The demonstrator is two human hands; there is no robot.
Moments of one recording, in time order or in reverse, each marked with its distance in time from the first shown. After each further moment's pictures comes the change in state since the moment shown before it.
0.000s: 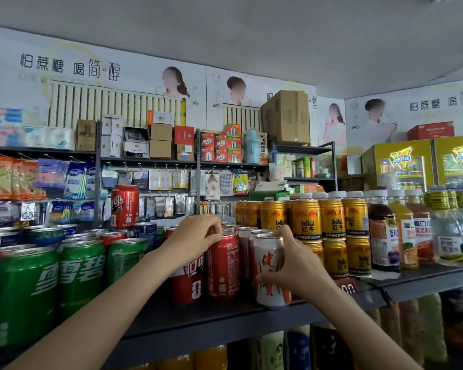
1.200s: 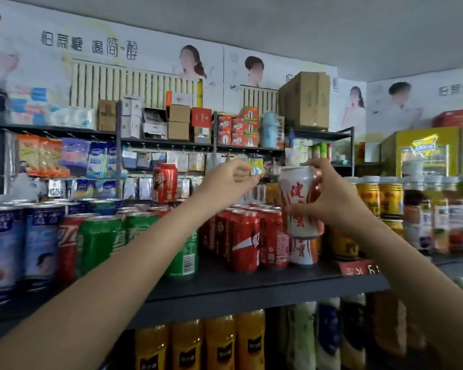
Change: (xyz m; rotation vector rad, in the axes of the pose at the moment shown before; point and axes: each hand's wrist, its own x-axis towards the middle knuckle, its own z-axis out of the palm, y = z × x) left_hand -0.028 0.005 -0.067 -0.492 0.088 -0.165; right_hand 0.001 -0.082 -0.043 0.203 0.154 -0.105
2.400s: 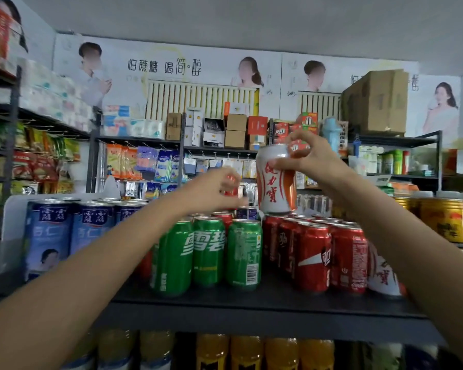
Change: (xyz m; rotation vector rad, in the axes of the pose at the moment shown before) left_hand -0.033 -0.048 -0.099 0.371 -0.080 -0.148; right_hand 0.086 -0.081 0.071 0.602 -0.237 -0.179
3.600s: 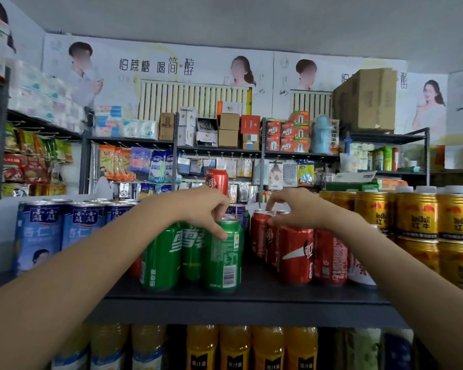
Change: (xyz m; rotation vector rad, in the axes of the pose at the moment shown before) left_hand -0.002 0.006 0.008 0.459 -0.302 0.053; right_hand -0.031 0.049 -0.003 -0.940 -0.375 -0.057
